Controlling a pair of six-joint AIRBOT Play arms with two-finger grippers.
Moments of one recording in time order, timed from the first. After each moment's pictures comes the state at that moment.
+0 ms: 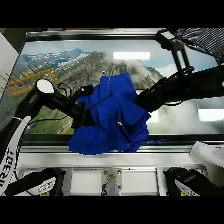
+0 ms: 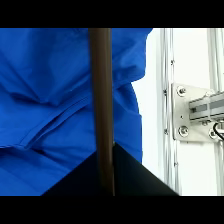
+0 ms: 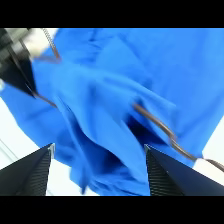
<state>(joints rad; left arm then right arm) -0.20 -1.31 1.12 0.77 -1.61 -0.31 0.38 -1.04 1.58 -1.14 1.50 1.39</state>
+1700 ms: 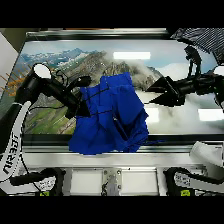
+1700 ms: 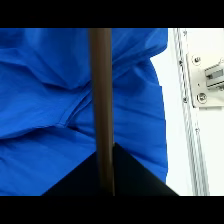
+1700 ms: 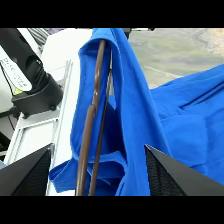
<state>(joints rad) -0.16 -1.44 1.35 0.85 -1.74 -0.23 -0.17 -1.40 1.30 -0.25 1.83 0.21</state>
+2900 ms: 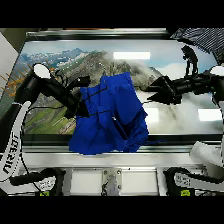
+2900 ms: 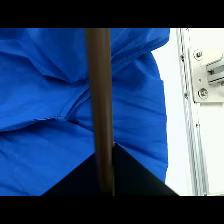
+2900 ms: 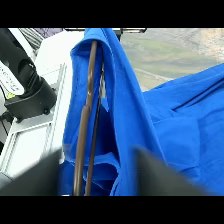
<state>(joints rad) -0.16 -1.44 1.34 0.85 -1.74 -0.23 -0.15 -1.41 1.30 -0.25 1.79 0.21</state>
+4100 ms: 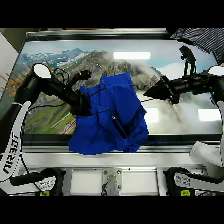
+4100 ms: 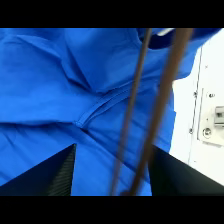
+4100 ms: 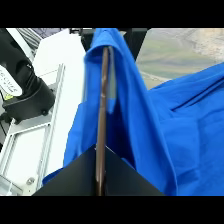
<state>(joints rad) -0.14 -1.44 1.35 0.84 -1.64 -0.49 -0.15 -1.41 1.30 -0.24 1.77 0.21</state>
